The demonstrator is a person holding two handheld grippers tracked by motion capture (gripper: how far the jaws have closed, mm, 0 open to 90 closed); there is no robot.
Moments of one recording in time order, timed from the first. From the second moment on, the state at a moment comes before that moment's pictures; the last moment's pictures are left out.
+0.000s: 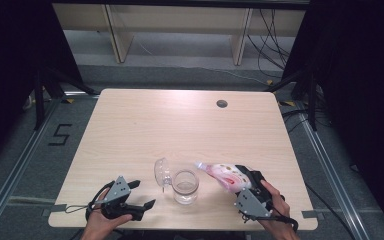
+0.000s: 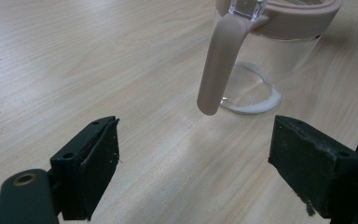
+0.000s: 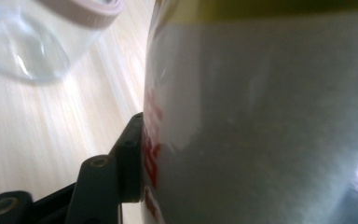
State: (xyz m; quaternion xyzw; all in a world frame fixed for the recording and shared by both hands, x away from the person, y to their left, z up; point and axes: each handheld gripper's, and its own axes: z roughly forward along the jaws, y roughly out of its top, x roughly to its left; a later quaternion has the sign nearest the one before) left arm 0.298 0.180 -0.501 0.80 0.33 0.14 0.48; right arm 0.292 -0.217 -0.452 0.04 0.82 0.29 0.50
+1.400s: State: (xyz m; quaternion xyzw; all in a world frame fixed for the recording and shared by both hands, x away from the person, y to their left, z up) left arm 0.298 0.177 -0.502 0.80 0.33 0.14 0.48; right arm 0.275 -0.190 -0.454 -0.15 0.78 0.06 0.60
